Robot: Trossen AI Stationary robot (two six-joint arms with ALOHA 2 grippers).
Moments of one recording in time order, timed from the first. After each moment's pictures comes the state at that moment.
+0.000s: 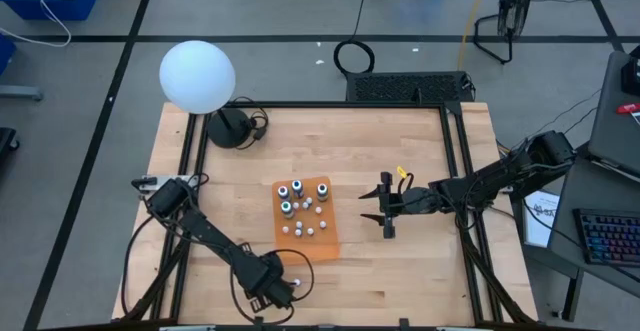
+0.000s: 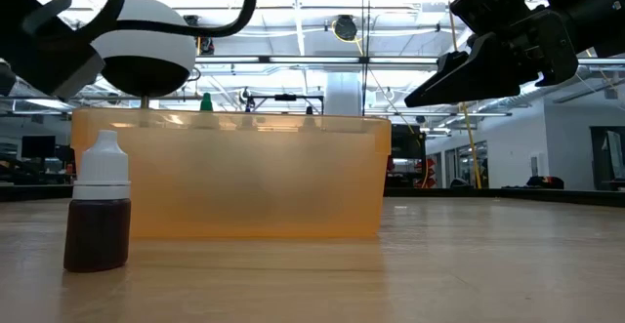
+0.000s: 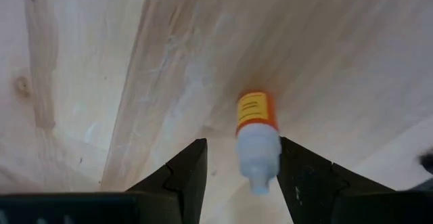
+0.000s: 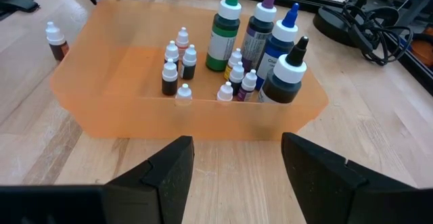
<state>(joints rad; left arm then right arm) -0.66 2.06 1.46 -1.18 0.27 -1.12 0.28 1.27 0.40 0.43 0.31 -0.04</state>
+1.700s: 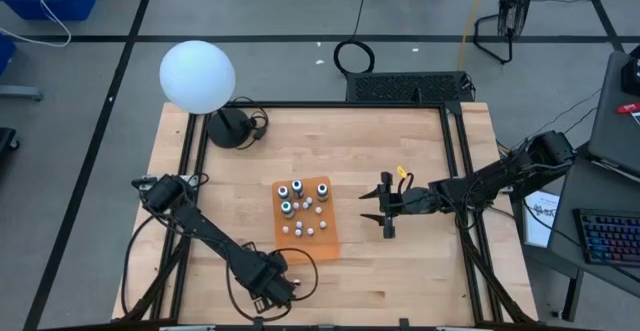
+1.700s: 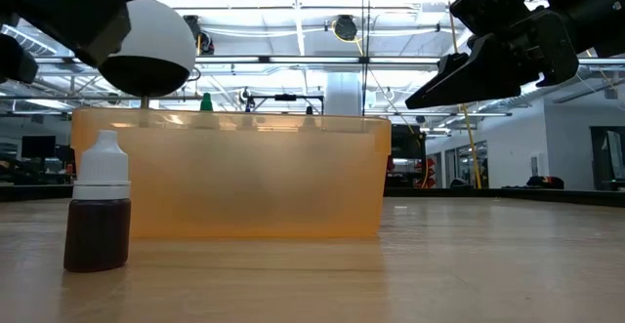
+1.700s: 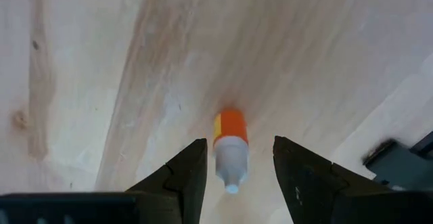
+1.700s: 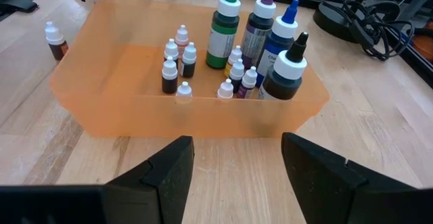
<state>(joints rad) -0.65 2.01 1.46 -1.11 0.21 -1.10 0.28 1.27 0.40 0.42 0.31 -0.02</state>
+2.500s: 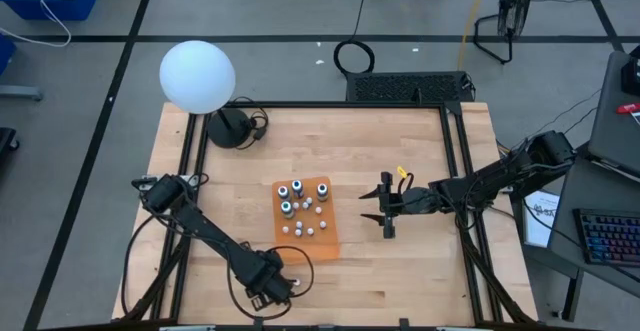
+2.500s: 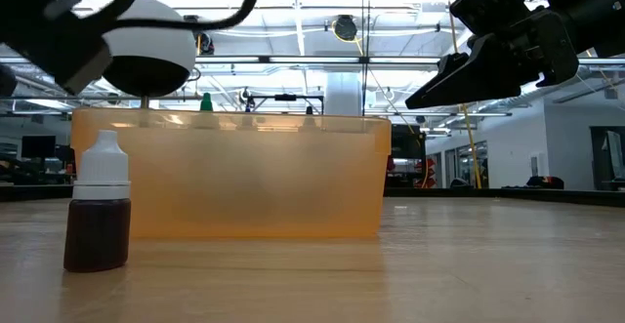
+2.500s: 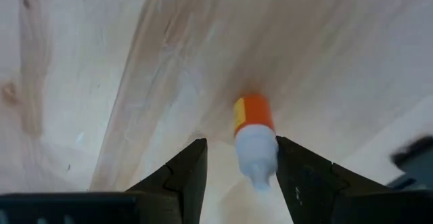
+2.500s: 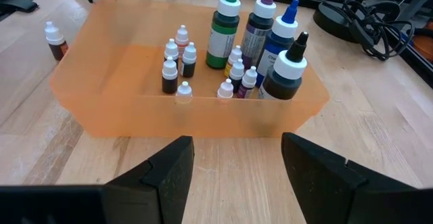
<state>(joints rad) -0.65 2.01 1.41 -1.10 0.27 -1.14 0.28 1.27 0.40 0.42 0.31 -0.02</state>
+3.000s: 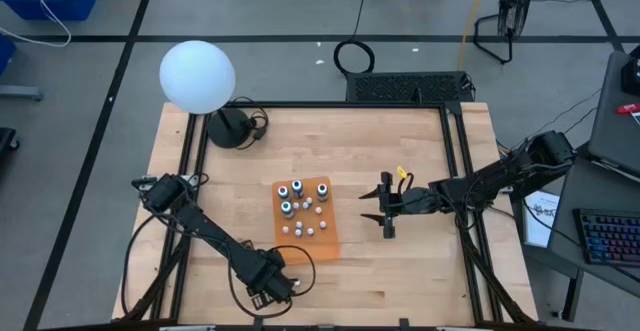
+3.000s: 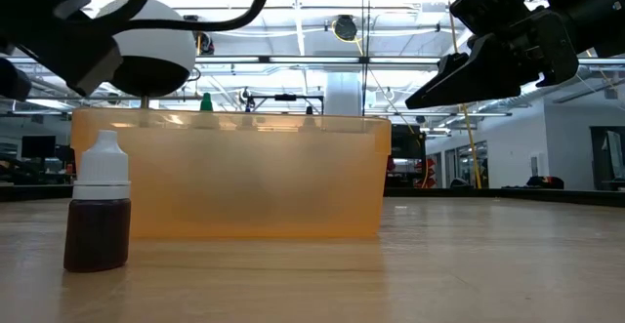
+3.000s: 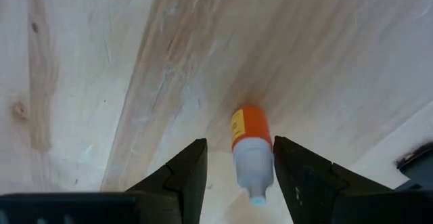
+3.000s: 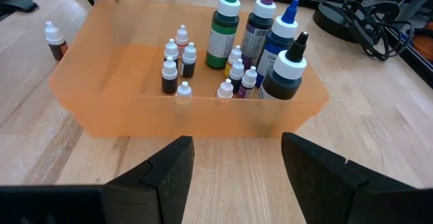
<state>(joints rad) -0.64 2.01 1.40 -1.09 0.25 -1.10 0.28 1.27 0.40 0.42 0.31 -0.02</state>
